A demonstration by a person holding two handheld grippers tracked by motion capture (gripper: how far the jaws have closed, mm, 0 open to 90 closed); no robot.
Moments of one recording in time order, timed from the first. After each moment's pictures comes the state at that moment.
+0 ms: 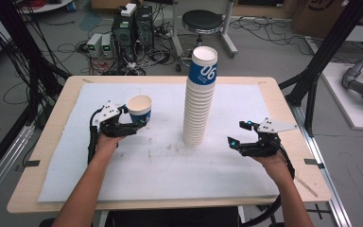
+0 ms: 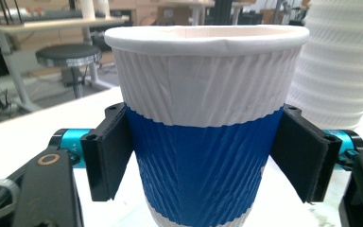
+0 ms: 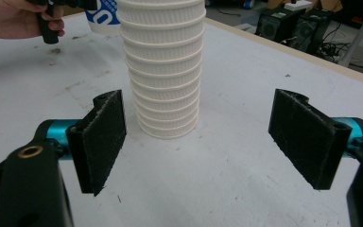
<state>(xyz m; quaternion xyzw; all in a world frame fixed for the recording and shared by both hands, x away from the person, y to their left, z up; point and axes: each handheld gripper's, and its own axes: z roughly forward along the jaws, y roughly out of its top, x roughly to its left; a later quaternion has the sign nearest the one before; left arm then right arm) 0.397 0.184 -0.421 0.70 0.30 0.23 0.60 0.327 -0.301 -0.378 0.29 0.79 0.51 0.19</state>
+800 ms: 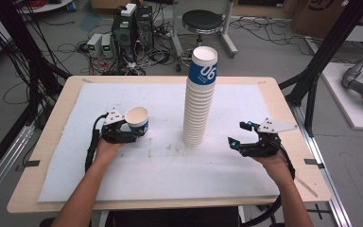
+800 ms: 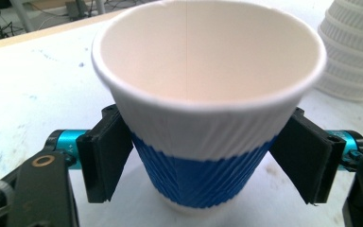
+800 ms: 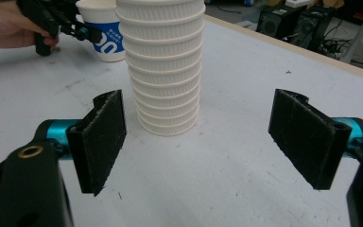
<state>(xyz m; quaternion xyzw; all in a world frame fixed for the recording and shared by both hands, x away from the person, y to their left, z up) 0.391 0.188 -0.444 0.76 0.35 0.21 0.50 0.327 -0.303 -0.379 0.30 0.79 0.51 0.19</state>
